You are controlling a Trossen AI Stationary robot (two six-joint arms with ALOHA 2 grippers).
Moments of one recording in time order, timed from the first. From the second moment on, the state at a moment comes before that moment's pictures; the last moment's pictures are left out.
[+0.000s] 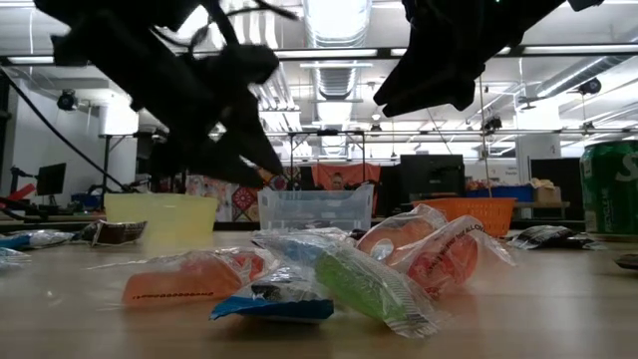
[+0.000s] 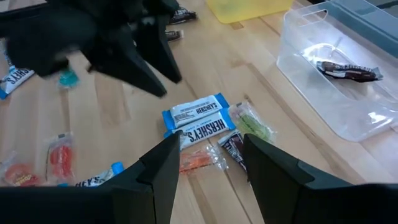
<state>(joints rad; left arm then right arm) -0.31 1.63 0.76 0.07 -0.59 -1.02 0.29 1.44 0.85 -0.07 0.49 0.46</state>
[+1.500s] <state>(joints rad) -0.27 1.80 0.79 -0.03 -0.63 -1.08 0.29 1.44 0.85 -0.07 0.49 0.46</state>
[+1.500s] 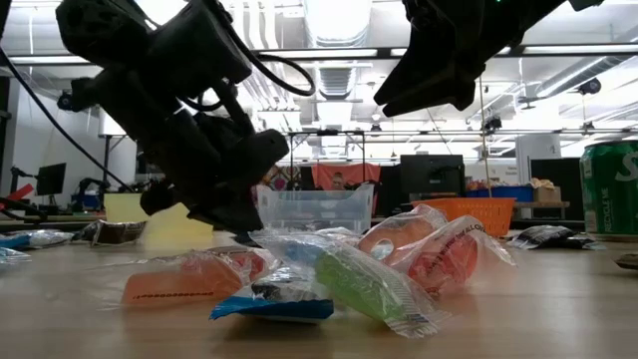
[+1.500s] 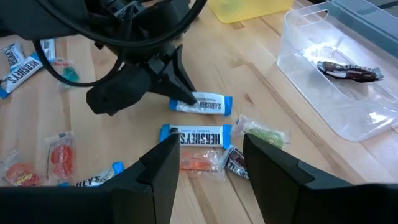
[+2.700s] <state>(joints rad) -0.30 1.53 0.78 0.14 -0.30 -0.88 0.30 1.80 0.91 0.29 0.52 -0.54</state>
